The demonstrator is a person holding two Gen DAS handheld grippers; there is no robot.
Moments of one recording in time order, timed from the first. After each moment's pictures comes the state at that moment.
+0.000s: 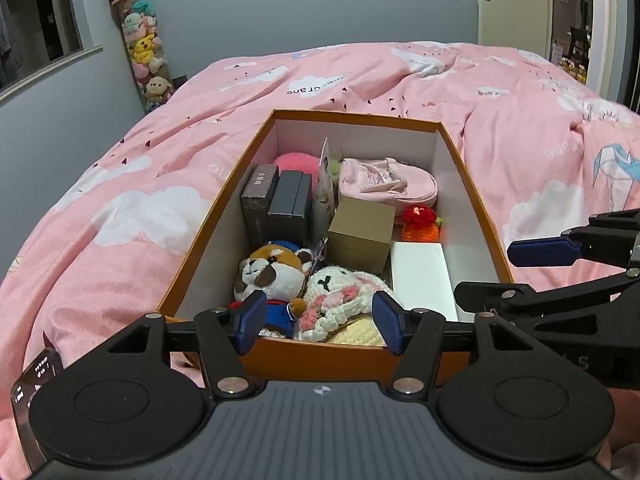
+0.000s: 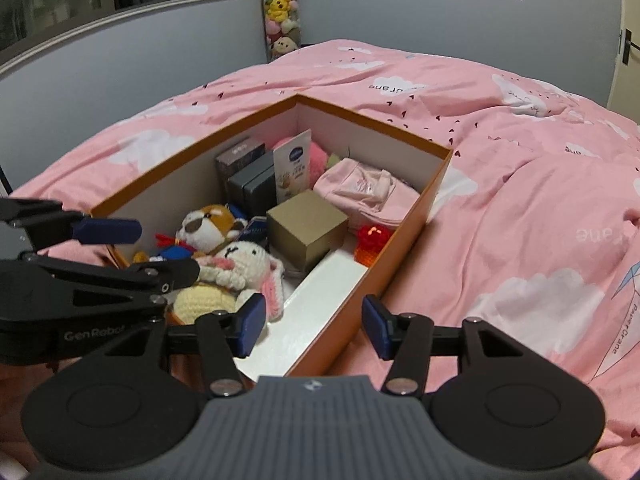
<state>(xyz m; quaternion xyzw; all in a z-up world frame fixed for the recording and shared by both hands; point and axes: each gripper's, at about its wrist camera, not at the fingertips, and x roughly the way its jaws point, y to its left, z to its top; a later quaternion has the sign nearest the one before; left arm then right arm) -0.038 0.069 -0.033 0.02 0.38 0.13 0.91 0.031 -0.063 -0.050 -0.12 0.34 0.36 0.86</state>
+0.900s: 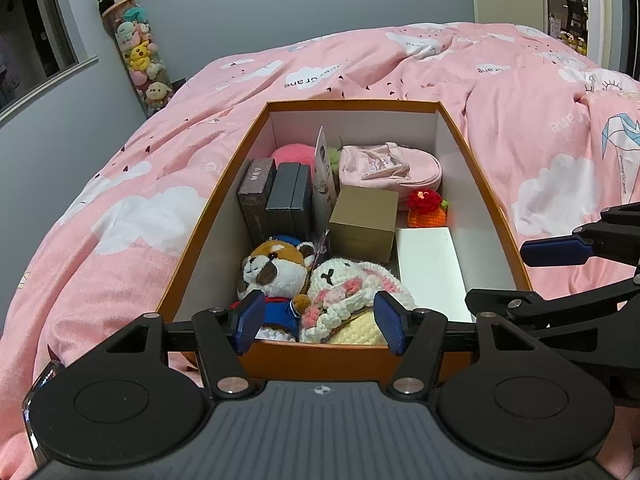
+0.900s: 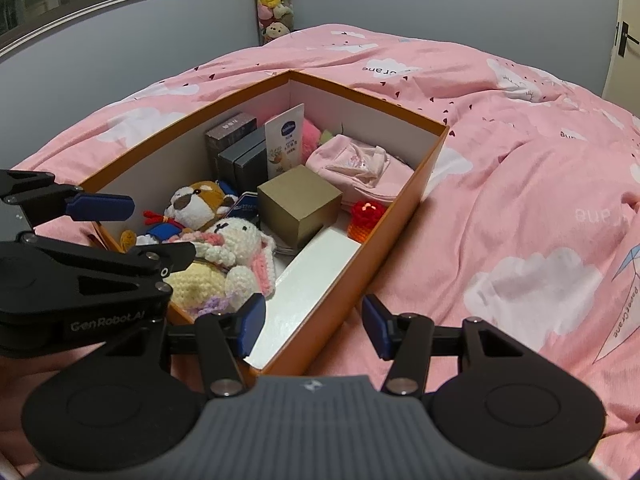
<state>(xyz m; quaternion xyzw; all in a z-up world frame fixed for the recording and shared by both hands) -0.031 0.063 -0.040 0.06 0.40 0.13 0.90 0.030 -0.061 -0.063 -0.13 0.36 0.35 0.85</state>
